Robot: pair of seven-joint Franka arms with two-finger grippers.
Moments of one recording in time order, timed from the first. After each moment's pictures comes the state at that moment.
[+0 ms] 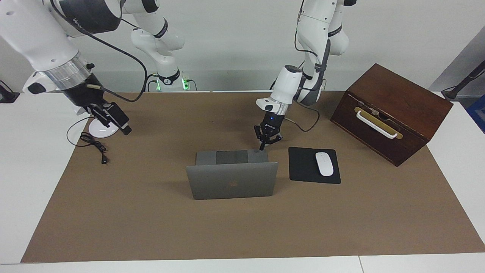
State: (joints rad) left arm -0.61 0.14 -0.04 -2.45 -0.09 3.17 0.06; right arm -0.04 0.30 0.01 -1.14 0.16 1.55 0.47
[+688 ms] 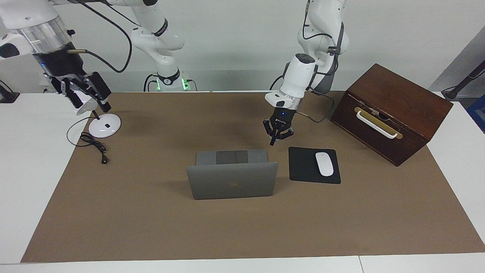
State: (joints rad) left arm -0.54 0.01 -0.03 -2.33 -0.19 2.80 0.06; right arm -0.06 0.19 0.00 -1.13 0.10 1.50 0.25
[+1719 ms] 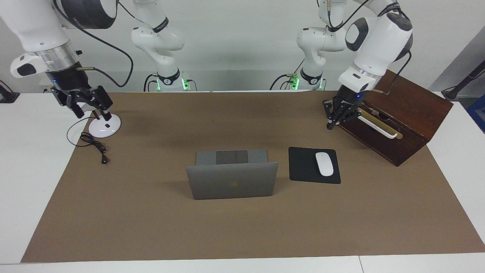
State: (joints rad) left arm -0.16 -0.08 -0.02 -1.85 -0.24 1.98 0.07; right arm -0.11 0.00 0.00 -1.63 0.09 1.82 0.12
